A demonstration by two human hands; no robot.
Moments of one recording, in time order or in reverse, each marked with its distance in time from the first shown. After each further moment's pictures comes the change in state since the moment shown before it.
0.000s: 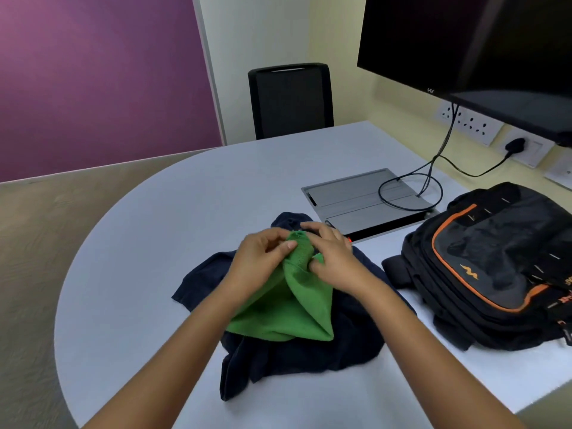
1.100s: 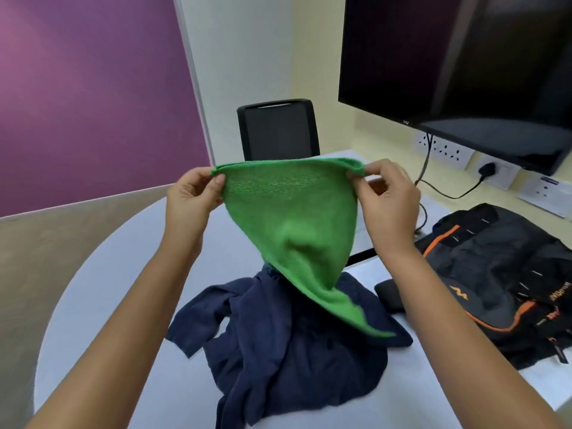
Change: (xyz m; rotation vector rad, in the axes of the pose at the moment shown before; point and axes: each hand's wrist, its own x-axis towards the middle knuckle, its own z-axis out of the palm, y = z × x) left_hand 0.052 0.086 -0.067 -0.145 0.318 0.387; right_hand 0.003 -0.057 -0.124 0.194 1.060 -0.116
